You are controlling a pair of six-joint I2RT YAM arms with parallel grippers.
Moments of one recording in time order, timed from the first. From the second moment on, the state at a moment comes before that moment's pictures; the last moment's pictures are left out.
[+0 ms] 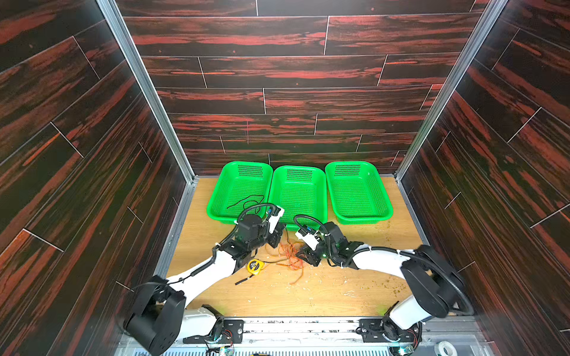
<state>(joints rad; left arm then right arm) -0.53 1.28 0.68 0.24 0.27 0.02 0.74 1.62 0.73 0.12 -0.42 -0.04</state>
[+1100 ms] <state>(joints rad) -0.41 1.17 1.08 0.17 0.11 0.02 0.74 1.69 0.73 0.17 -0.32 0.03</state>
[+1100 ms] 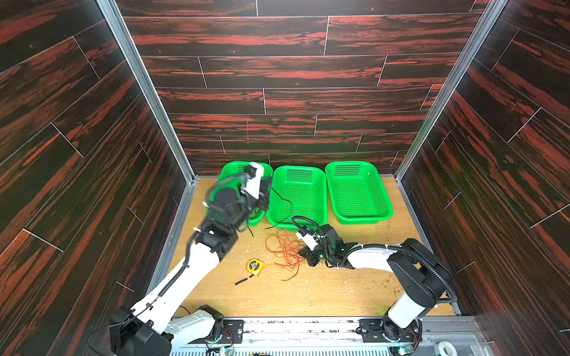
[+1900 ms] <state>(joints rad) -0.06 1.82 1.45 0.17 0.09 -0.06 0.74 1.39 0.70 0.05 -0.29 0.03</state>
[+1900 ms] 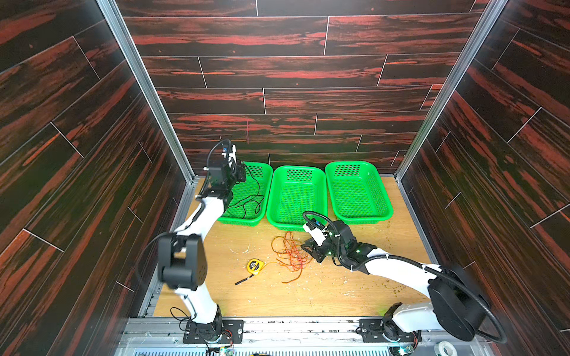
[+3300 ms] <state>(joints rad) -0.37 1.19 0.80 -0.06 0.16 -0.18 0.74 1.36 0.81 -0.09 -0.20 0.04</state>
